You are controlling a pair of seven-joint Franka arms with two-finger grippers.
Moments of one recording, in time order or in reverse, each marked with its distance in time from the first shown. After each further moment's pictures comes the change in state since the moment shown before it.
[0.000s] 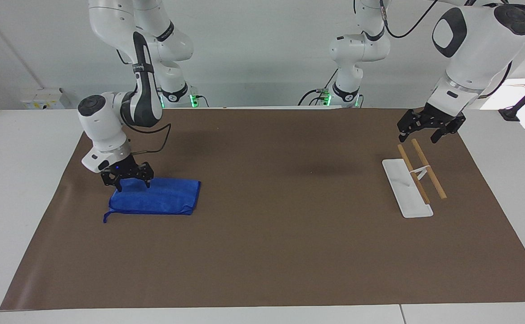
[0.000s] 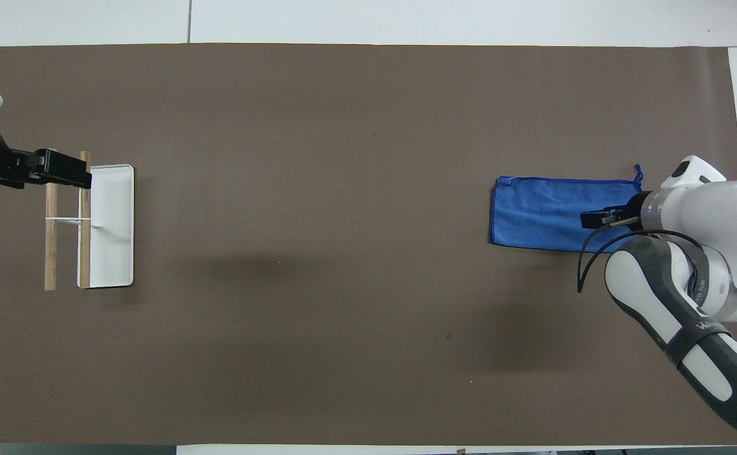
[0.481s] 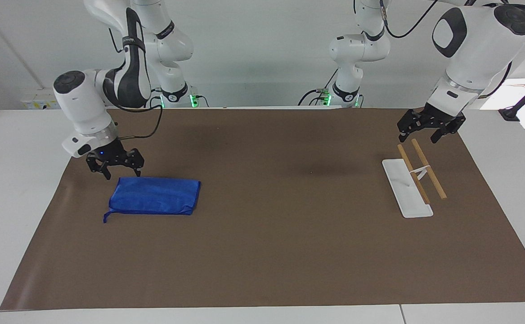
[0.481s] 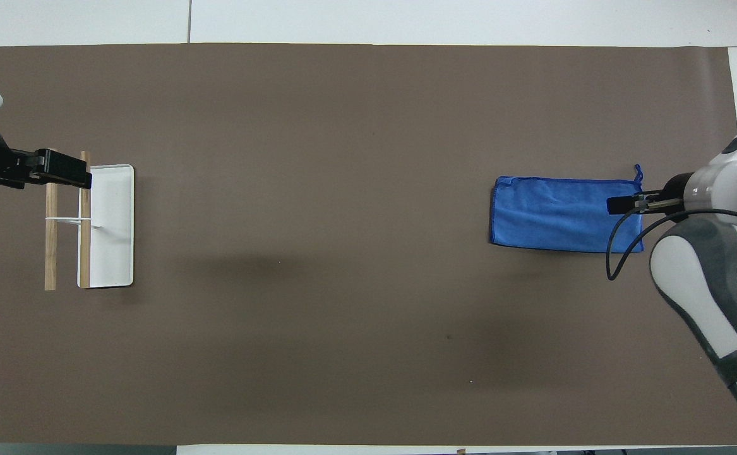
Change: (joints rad) left arm 0.000 0.000 0.000 0.000 0.000 0.000 0.000; right arm 0.000 -0.096 0.003 0.071 -0.006 -0.180 0.078
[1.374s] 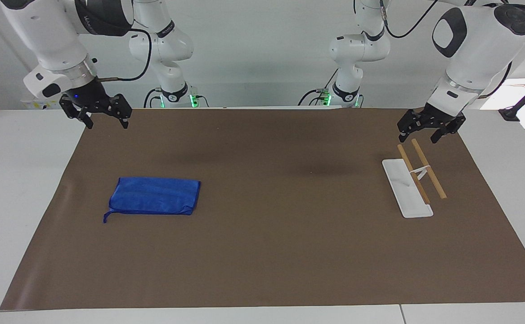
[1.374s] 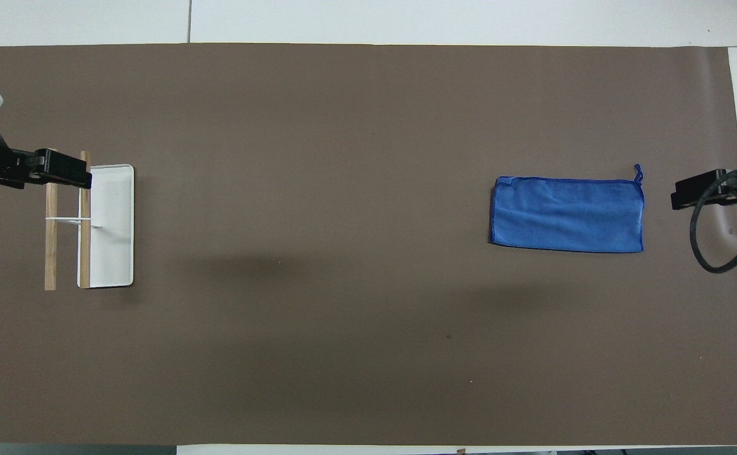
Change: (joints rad) left arm 0.000 0.000 0.000 0.000 0.000 0.000 0.000; right arm 0.037 -0.098 0.002 0.498 -0.066 -0.755 0.190
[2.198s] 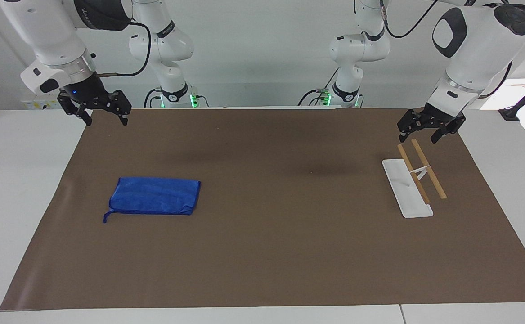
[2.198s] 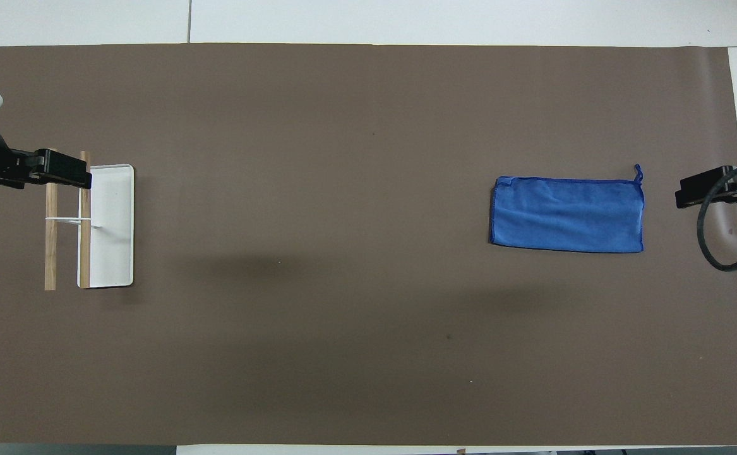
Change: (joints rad) left arm 0.000 0.000 0.000 0.000 0.000 0.000 0.000; right arm 0.017 0.027 0.002 0.099 0.000 -0.101 0.000
